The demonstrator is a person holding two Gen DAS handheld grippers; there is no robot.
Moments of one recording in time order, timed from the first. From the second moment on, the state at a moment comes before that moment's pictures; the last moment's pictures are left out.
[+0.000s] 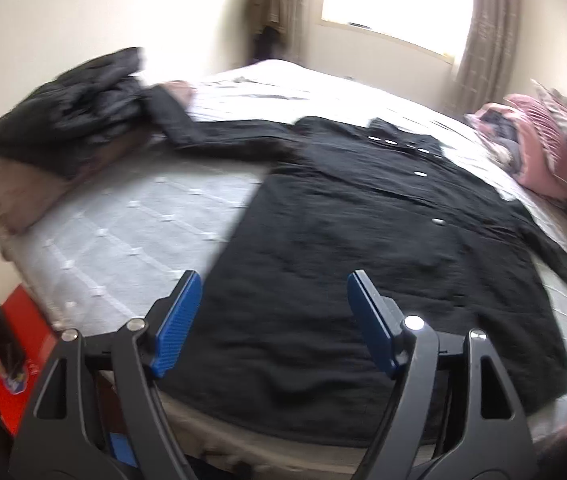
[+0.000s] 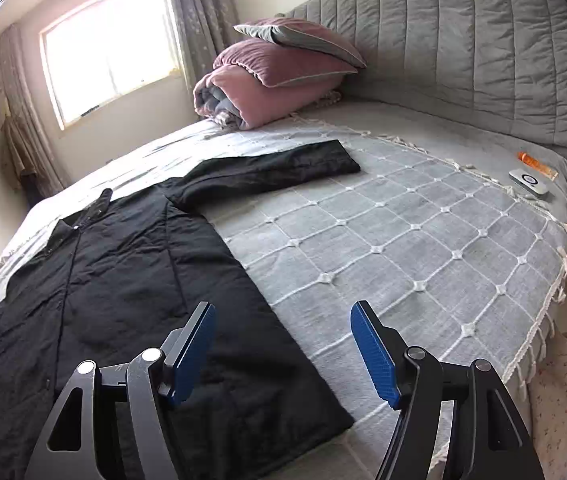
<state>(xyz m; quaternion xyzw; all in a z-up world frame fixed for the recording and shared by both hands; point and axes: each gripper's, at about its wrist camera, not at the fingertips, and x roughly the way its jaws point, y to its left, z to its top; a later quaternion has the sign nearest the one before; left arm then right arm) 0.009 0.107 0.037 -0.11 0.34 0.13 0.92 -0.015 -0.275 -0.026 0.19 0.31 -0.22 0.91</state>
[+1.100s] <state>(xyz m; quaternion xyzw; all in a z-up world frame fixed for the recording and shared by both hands) 0.213 0.082 -0.047 -0.09 0.50 0.07 0.86 0.157 -0.193 -0.052 0.09 0.46 0.05 0.88</state>
